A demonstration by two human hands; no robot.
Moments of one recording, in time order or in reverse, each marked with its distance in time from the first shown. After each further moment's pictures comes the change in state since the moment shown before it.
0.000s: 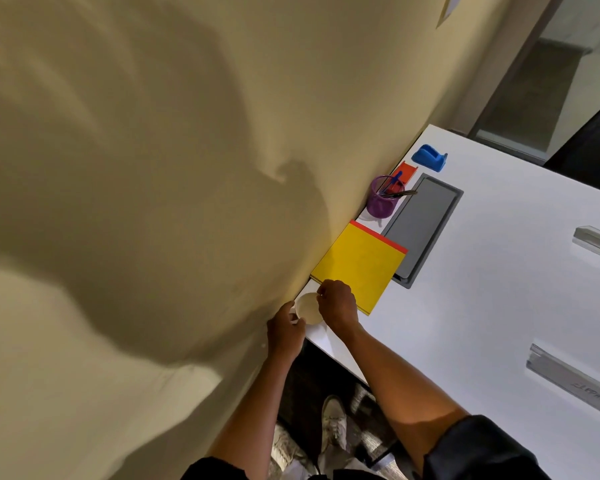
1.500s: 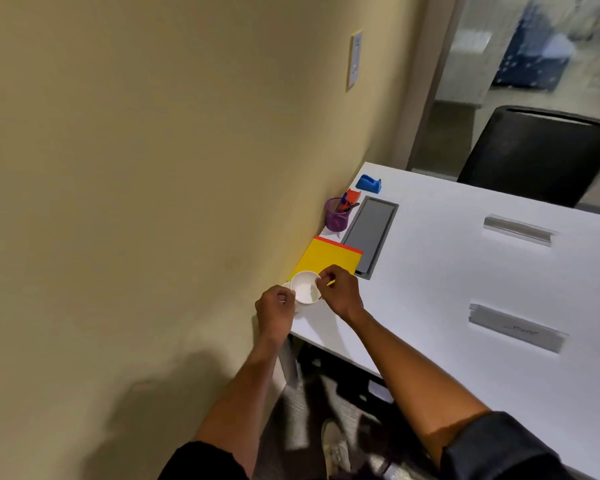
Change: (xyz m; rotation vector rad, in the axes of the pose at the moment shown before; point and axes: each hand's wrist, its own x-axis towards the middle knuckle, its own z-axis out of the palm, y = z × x) left_hand -0.085 0.036 -0.038 -0.130 0.131 0.350; right_hand -0.112 0.005 -0.083 0.440 0.313 -0.131
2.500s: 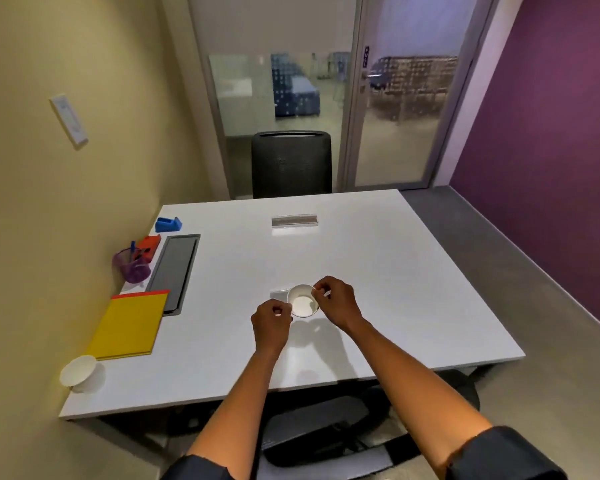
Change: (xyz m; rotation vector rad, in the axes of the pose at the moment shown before) left_hand -0.245 0.141 0.280 -0.072 -0.551 0.252; right_hand -0.172 0.166 -0.369 -0.069 0.456 0.227
